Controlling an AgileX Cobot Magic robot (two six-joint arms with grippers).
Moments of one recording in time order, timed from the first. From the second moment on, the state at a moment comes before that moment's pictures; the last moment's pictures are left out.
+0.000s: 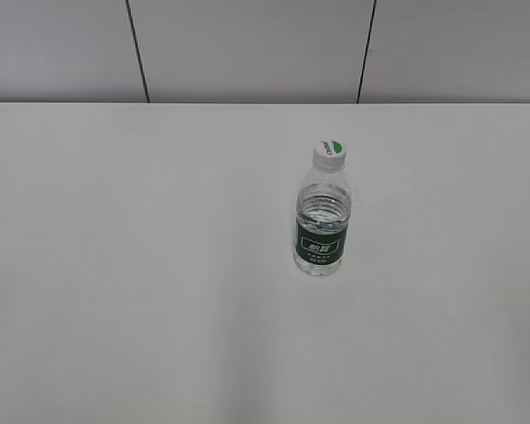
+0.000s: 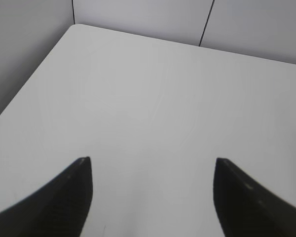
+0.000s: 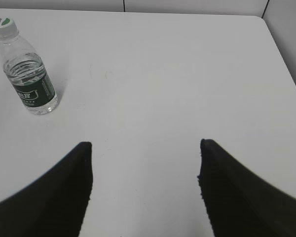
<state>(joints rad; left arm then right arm) -0.05 -0.01 -0.55 0.08 1.03 -0.20 -0.01 -0.01 -0.52 0.10 1.03 -0.15</state>
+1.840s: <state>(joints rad) -0.31 1.71 -0.62 0.13 -0.63 0.05 -0.01 -0.01 -0.52 0.10 1.03 -0.15</state>
